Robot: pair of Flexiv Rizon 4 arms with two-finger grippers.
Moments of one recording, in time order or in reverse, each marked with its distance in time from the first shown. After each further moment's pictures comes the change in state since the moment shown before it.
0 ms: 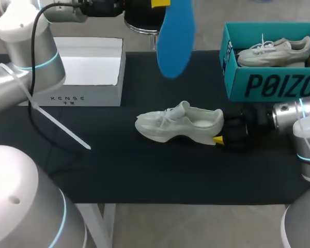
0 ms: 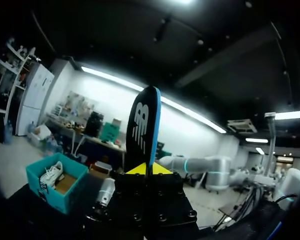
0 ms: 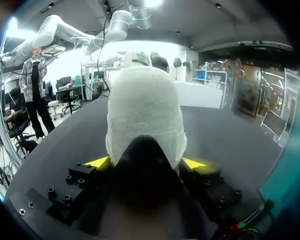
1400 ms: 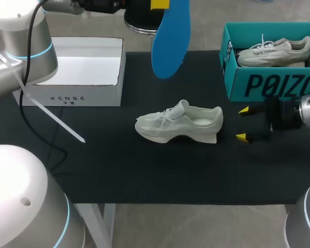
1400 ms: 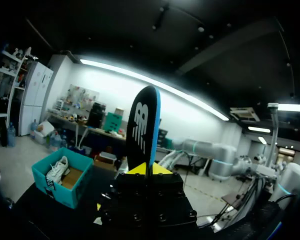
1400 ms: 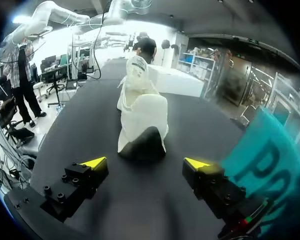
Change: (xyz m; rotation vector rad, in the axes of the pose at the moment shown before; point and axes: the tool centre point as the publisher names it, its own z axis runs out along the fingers) left arm -0.006 0.005 -0.004 -0.112 -0.023 0.032; right arm 0.008 0.015 -0.095 0.245 -0.175 -0.026
